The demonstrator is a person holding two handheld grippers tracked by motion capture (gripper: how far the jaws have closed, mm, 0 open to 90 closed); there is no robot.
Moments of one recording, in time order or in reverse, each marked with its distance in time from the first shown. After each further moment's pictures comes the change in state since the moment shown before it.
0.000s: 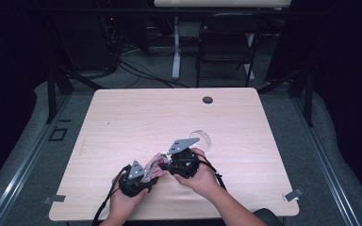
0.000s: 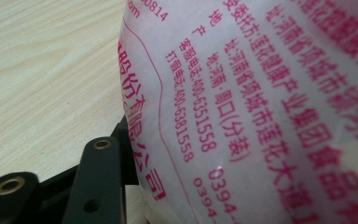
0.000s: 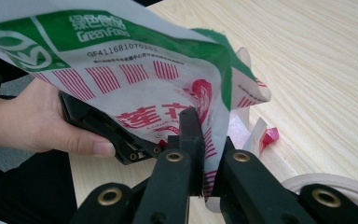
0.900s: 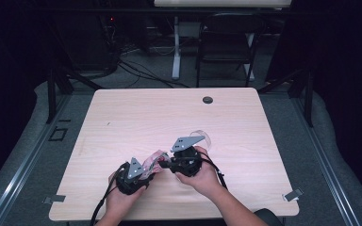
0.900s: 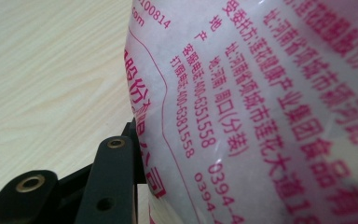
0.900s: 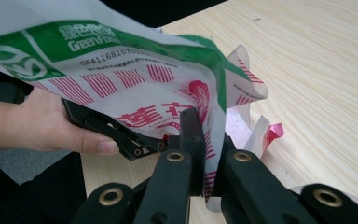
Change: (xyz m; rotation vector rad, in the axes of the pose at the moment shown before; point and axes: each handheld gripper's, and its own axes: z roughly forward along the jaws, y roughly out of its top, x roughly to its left) left arm -0.003 0.016 -0.019 -0.004 0.082 0.082; right arm -0.001 0.005 -0.012 -0.069 0.033 0.006
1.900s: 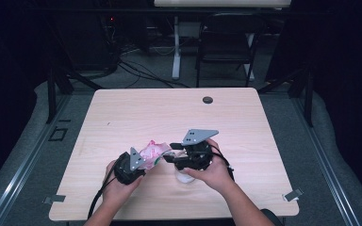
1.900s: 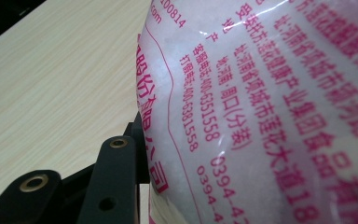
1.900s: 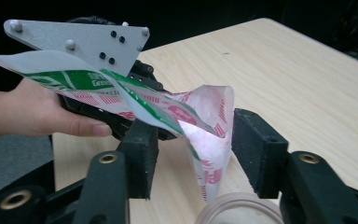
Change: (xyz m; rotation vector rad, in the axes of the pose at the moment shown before) left arm 0.015 0.027 -0.006 0.031 0.161 0.107; right arm -0.012 0.010 -0.031 -0.099 -0.075 -0.083
